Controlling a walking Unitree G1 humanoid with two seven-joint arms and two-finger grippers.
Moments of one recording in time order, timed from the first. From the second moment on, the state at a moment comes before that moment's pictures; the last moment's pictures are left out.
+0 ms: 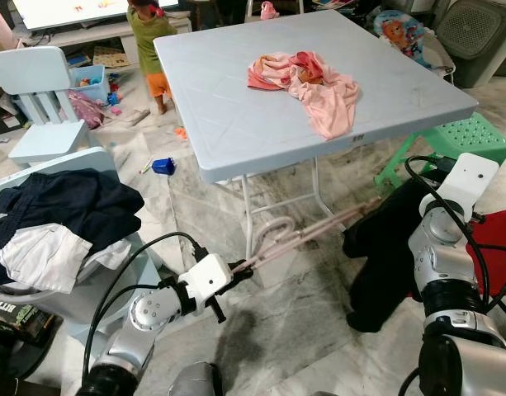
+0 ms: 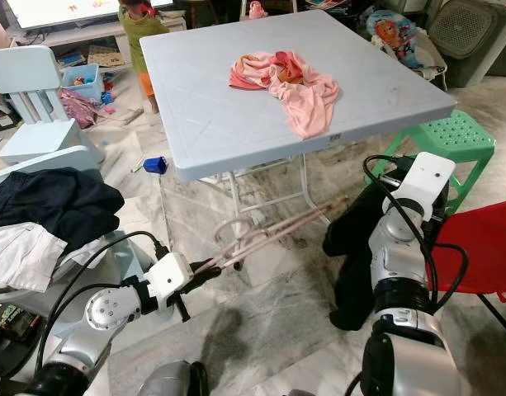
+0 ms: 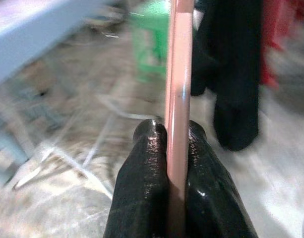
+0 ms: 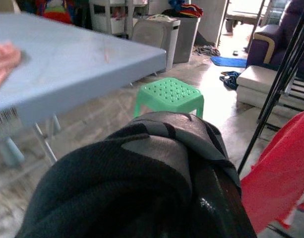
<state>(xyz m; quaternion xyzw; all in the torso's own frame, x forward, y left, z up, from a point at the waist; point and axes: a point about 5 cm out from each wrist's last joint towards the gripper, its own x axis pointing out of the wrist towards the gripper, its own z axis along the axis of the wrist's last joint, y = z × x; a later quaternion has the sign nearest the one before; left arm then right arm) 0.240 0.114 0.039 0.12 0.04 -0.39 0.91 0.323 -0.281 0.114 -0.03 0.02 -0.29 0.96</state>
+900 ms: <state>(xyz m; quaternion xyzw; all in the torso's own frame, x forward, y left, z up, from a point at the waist) 0.275 0.133 0.065 0.02 0.06 -0.13 0.99 0.274 -0.215 0.071 -0.04 0.03 -0.08 0.99</state>
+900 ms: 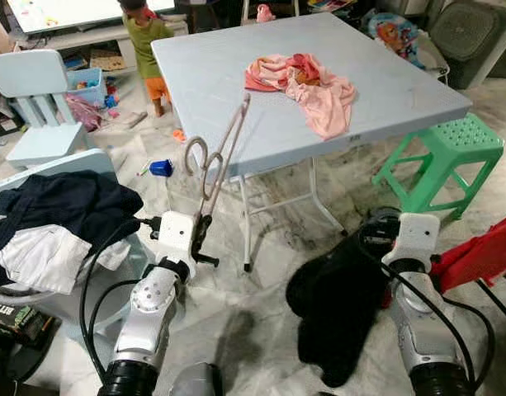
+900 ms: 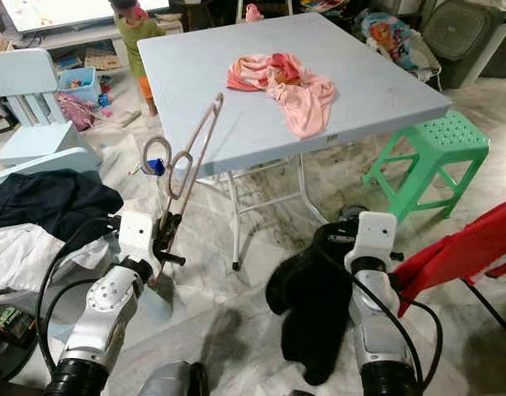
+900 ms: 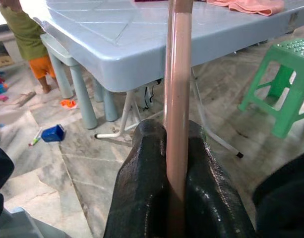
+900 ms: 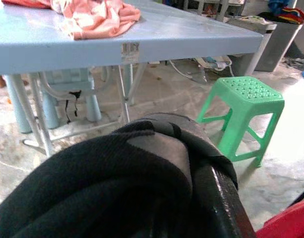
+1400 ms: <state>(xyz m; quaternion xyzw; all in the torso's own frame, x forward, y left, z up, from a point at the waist) 0.279 0.136 0.071 0.03 0.05 -0.12 0.99 0.275 -0.199 0.077 -0.01 0.03 -0.02 1.00</state>
